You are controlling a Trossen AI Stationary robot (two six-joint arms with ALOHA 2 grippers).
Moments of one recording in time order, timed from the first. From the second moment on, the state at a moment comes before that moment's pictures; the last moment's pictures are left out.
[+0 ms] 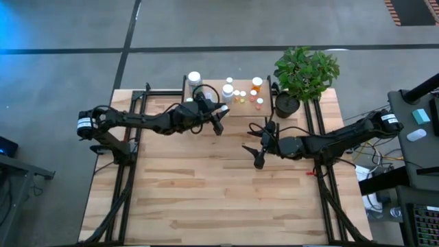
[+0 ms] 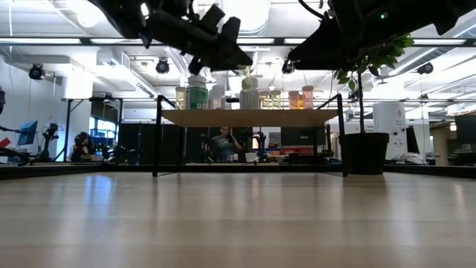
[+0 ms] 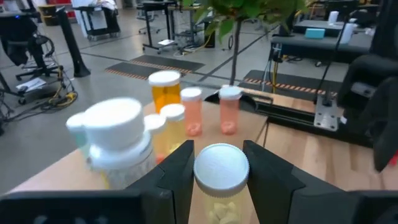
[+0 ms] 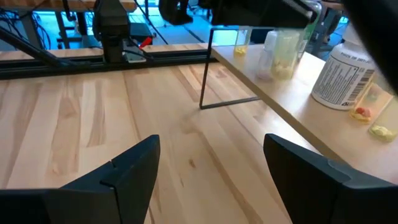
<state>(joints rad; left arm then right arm) 0.20 1.51 0.93 0.45 -0.31 -0.04 0.18 1.22 0.57 0.35 0.53 0.07</state>
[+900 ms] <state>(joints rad) 0.21 1.70 1.15 0.35 -0.35 0.02 0.20 1.22 0.57 0.37 0.53 0.07</state>
